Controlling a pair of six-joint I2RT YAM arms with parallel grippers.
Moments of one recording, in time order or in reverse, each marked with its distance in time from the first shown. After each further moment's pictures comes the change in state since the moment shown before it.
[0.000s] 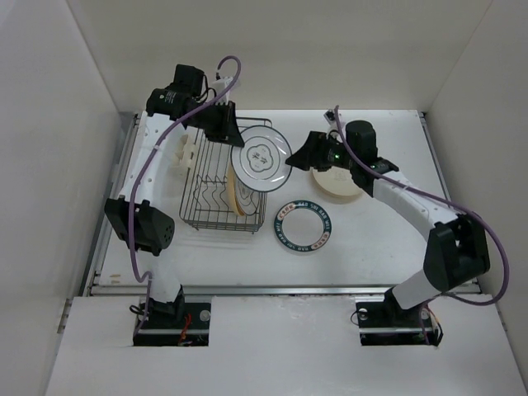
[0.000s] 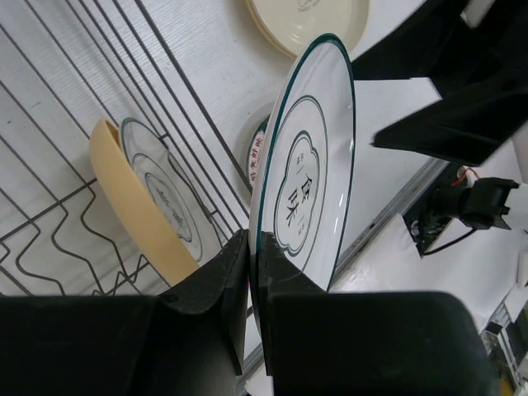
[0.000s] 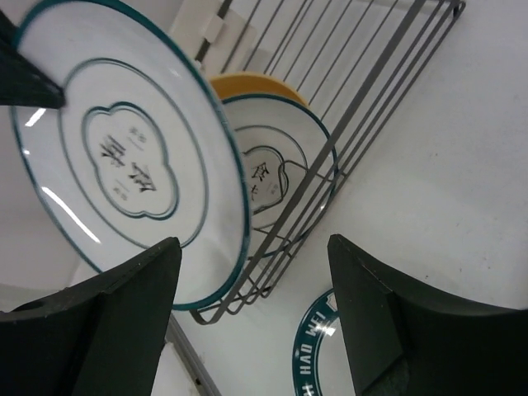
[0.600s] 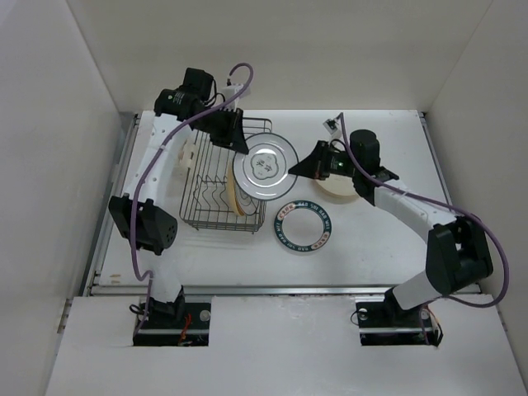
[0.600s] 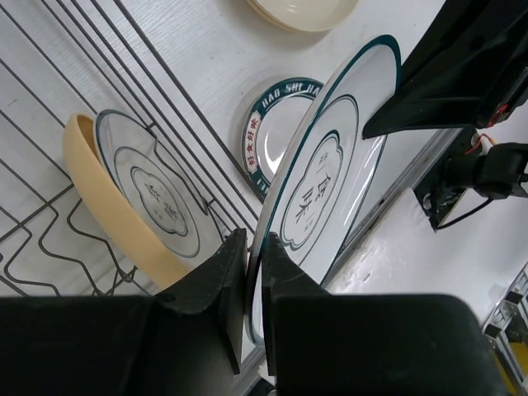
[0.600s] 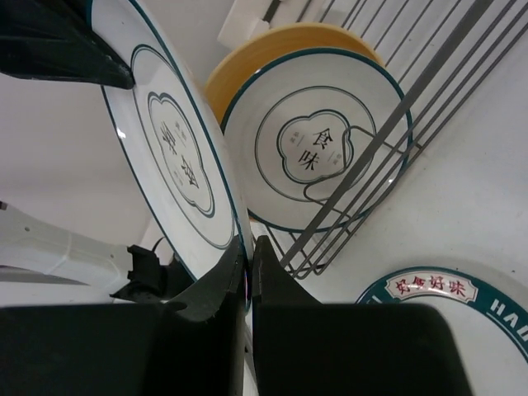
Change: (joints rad) left arm -0.034 0.016 0.000 -0.045 0.009 0.080; right arm -0.015 0.012 -0.112 0.183 -0.204 0.138
